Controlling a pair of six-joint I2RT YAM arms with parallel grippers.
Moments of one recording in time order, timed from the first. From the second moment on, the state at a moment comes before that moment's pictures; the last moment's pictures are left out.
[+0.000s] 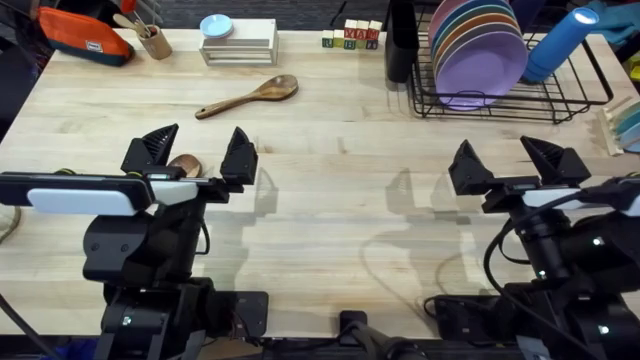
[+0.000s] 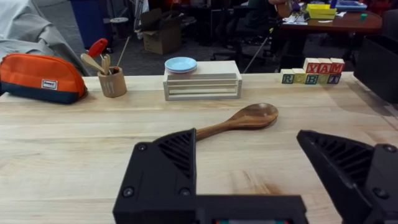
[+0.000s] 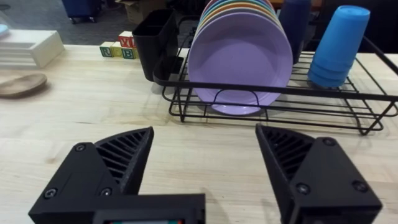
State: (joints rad) left arm 0.00 0.01 0.01 -0.02 0.01 0.00; right arm 0.01 0.00 0.01 -0.10 -0.02 0.00
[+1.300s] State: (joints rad) left arm 0.00 0.47 0.81 -0.74 0.03 0.00; right arm 0.01 0.30 0.70 -0.66 -0.01 0.08
